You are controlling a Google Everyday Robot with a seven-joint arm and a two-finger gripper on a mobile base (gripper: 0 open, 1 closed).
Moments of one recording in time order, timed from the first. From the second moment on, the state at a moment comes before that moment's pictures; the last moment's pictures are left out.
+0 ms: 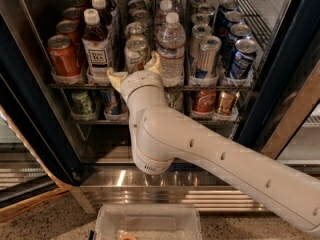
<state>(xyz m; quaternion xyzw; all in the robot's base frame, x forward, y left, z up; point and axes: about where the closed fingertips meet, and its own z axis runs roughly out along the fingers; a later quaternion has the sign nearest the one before) 0.613 0.050 0.922 -0.15 0.69 0.01 0.71</state>
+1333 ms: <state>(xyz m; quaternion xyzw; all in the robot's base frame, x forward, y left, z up) 0.654 0.052 0.923 -0.13 0.69 0.00 0.71</state>
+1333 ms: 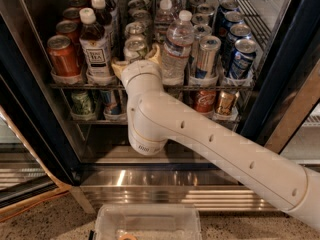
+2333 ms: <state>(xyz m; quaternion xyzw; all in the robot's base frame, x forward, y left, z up) 0.639 0.059 0.927 -0.13 0.69 0.04 0.71</state>
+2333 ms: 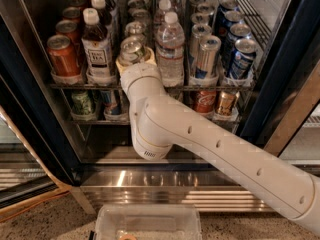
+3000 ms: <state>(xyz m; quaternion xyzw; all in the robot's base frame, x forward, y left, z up) 0.637 0.061 0.929 -0.13 0.69 0.06 0.71</state>
